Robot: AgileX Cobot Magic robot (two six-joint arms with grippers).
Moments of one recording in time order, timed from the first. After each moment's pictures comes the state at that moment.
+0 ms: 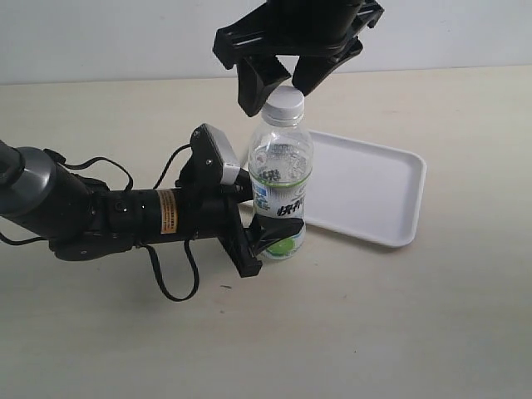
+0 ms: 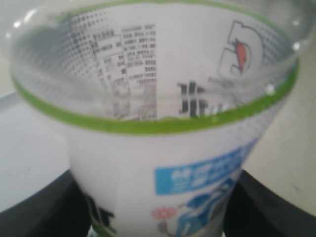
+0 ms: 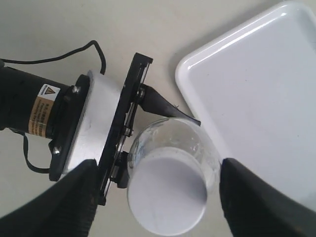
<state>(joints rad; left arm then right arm) -0.54 2.16 -0.85 0.82 -1.00 -0.25 0.47 1.80 -1.70 0.17 1.22 -0.06</state>
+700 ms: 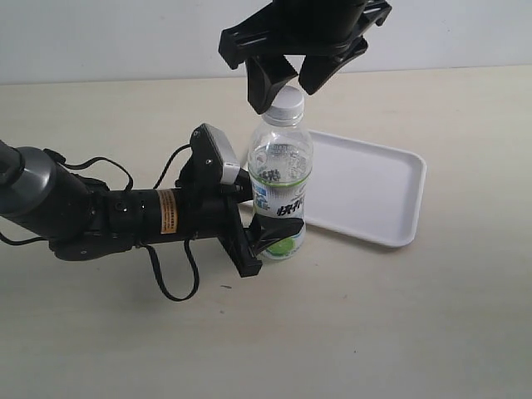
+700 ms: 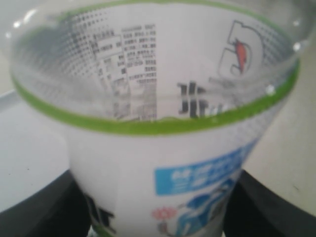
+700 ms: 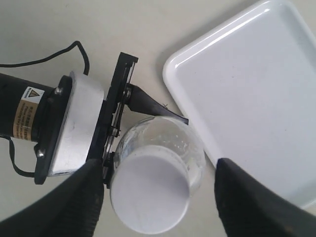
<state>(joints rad) -0.54 2.16 -0.85 0.82 -1.00 -0.25 0.47 1.80 -1.70 0.13 1.22 -0.02</state>
